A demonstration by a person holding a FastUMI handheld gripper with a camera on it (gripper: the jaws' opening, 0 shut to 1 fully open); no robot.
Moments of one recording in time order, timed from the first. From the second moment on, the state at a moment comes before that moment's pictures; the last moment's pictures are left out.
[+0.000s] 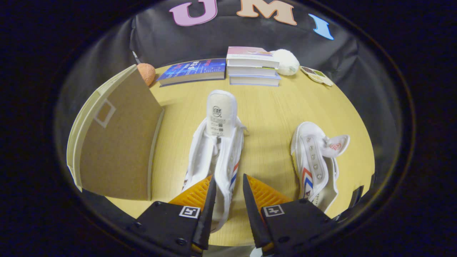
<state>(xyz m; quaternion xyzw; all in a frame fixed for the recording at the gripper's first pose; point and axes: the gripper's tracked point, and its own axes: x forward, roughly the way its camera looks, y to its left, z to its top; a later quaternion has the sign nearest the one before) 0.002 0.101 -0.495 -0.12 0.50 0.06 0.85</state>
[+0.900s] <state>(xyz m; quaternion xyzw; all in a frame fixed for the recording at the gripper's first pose) 0.036 0.107 -0.516 -0.03 0.54 0.01 0.84</state>
